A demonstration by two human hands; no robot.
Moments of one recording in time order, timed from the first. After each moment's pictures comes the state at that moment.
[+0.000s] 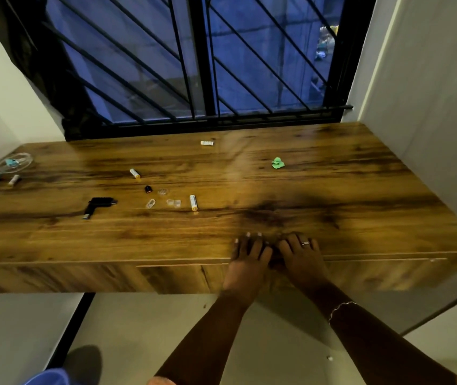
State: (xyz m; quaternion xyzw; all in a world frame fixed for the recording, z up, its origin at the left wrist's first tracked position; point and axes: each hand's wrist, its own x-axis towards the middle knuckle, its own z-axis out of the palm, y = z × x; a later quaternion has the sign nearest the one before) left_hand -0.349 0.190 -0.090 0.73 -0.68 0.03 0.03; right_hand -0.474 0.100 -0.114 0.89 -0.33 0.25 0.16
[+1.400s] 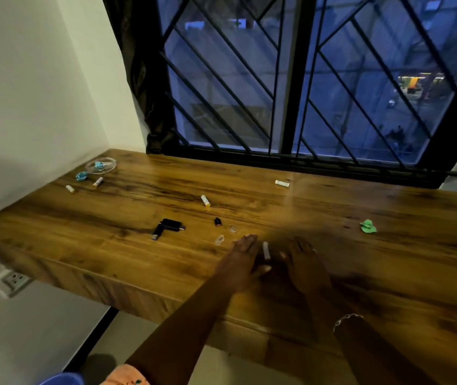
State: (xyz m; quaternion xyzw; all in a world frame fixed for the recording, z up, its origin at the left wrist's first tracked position) left_hand -0.148 0.180 -0.042 0.80 -0.59 -0.07 0.13; right_hand -0.276 0.066 -0.051 0.91 -0.36 0.14 -0.14
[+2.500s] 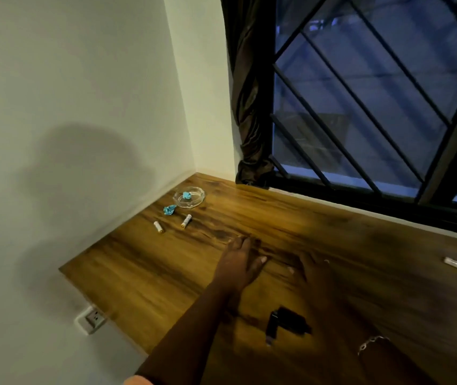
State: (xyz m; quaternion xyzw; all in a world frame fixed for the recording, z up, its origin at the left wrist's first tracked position) left_hand 0.172 0.230 -0.016 0.88 -0.41 -0.04 0.23; right_hand 0.049 0.087 -0.030 0.95 -0.26 0.09 -0.18
